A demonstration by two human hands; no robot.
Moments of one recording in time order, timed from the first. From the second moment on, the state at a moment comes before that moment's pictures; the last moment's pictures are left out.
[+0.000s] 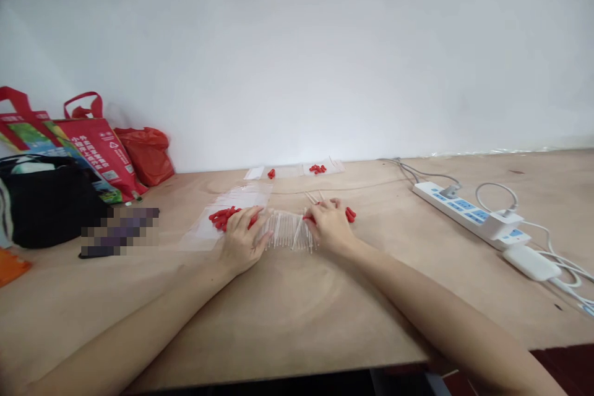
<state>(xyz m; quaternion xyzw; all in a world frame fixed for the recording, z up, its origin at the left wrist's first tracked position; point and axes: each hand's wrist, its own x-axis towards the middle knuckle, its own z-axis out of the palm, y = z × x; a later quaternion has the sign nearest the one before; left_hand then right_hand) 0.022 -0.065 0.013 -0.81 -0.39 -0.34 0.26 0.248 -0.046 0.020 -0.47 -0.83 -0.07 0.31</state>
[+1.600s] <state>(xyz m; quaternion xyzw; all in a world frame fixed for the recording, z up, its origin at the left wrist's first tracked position) -0.006 -0.062 0.003 -0.83 -0.41 -0.36 0.14 0.287 -0.046 0.006 -0.45 -0.73 0.02 0.51</state>
